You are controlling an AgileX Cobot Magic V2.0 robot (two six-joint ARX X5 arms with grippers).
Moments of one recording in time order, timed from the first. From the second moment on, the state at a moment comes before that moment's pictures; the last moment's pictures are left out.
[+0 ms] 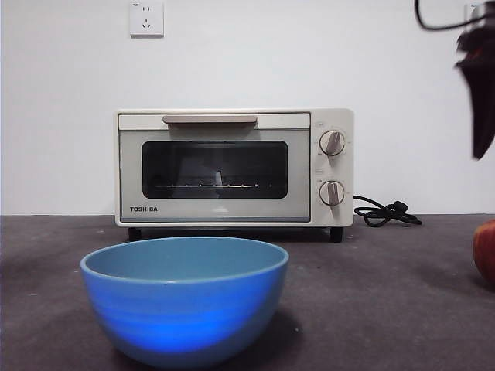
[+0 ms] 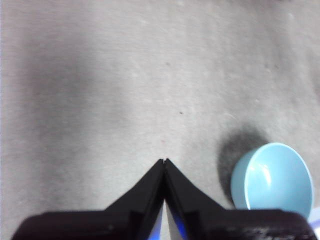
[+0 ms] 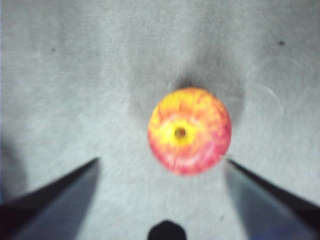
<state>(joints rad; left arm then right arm) -0.03 0.89 0.84 -0.91 0.37 -0.14 0.11 1.31 1.06 -0.98 -0.16 0.10</state>
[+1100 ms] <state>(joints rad) -0.07 0.89 0.84 -0.90 0.37 -0.14 0.17 1.67 1.06 -0.91 -0.05 0.07</state>
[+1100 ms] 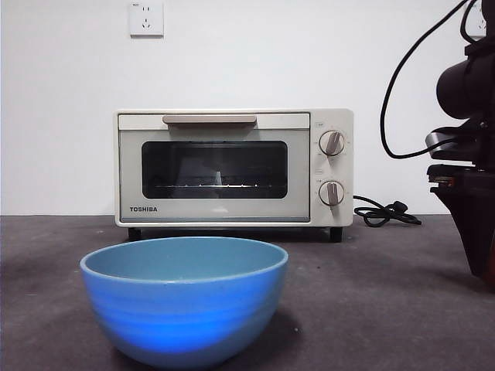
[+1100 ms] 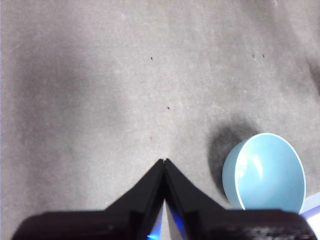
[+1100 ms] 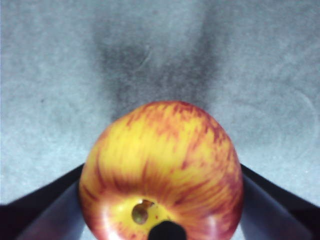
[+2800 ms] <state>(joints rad) -0.07 0.93 0.84 -0.82 0.37 -0.13 1.02 1.72 1.31 -0.84 -0.14 0.36</state>
